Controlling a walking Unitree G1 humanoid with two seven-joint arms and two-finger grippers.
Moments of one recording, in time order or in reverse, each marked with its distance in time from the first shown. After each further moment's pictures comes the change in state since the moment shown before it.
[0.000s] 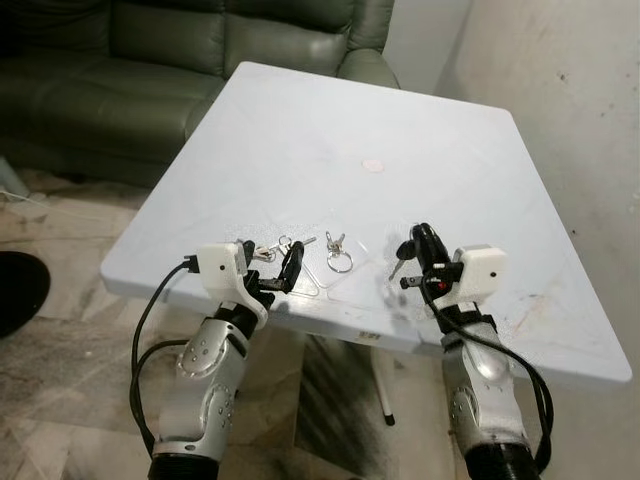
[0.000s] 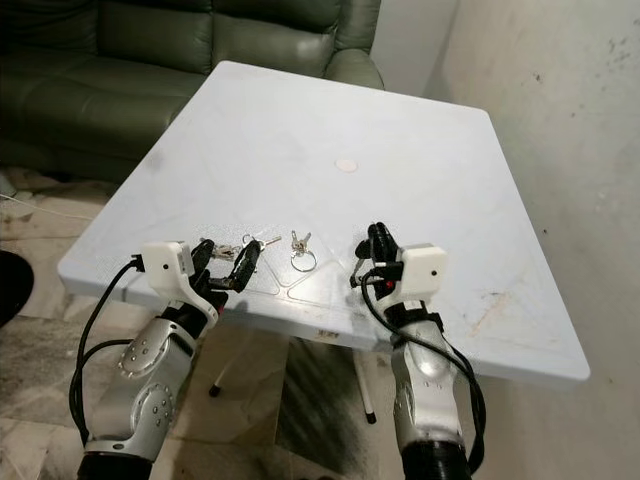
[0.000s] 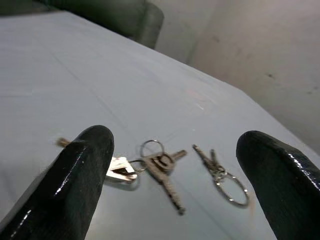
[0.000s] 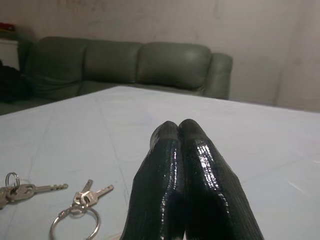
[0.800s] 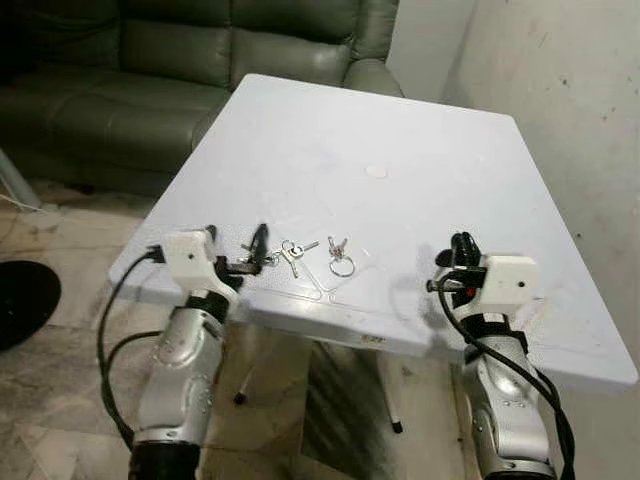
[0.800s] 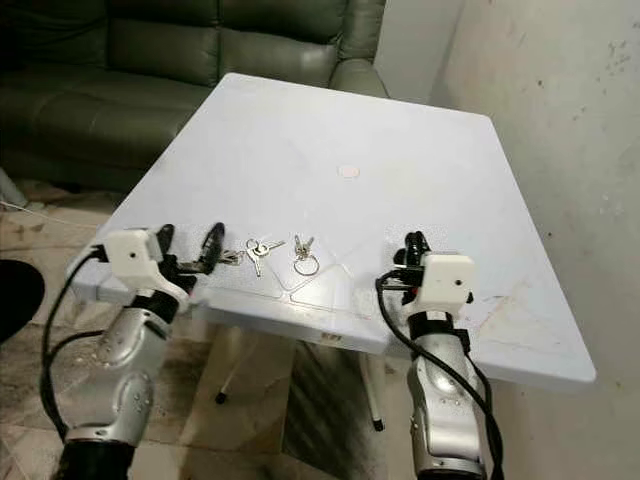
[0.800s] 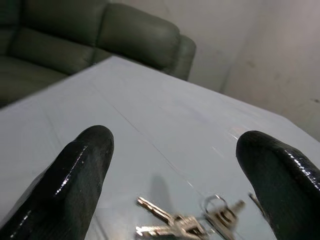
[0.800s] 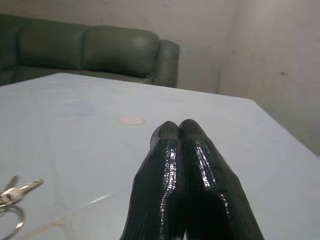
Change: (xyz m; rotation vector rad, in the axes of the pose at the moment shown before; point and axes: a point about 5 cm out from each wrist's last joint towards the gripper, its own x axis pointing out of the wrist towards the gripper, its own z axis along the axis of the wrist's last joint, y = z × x) left arm 0.009 0.033 0.027 0.067 -0.084 0.132; right arm -0.009 -0.028 0.010 -0.109 0.091 -0.207
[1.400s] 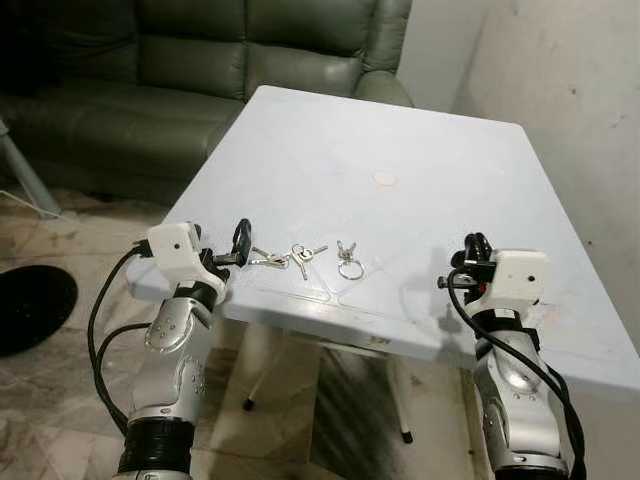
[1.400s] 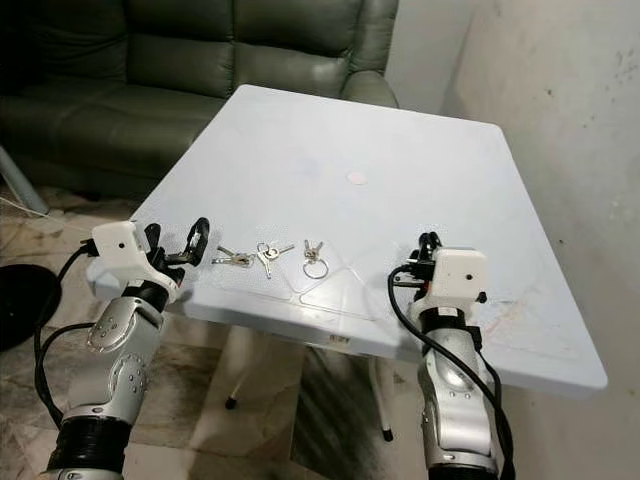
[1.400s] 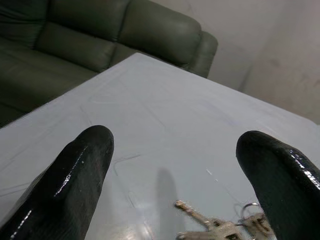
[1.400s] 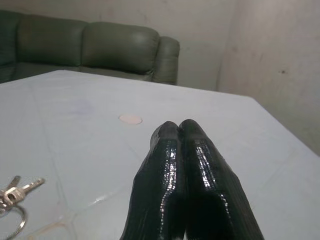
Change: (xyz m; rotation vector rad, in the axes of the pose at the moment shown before) left arm 0.010 0.018 -0.007 -0.017 0.051 0.078; right arm 0.006 -0.001 -0.002 -0.023 0.050 0.004
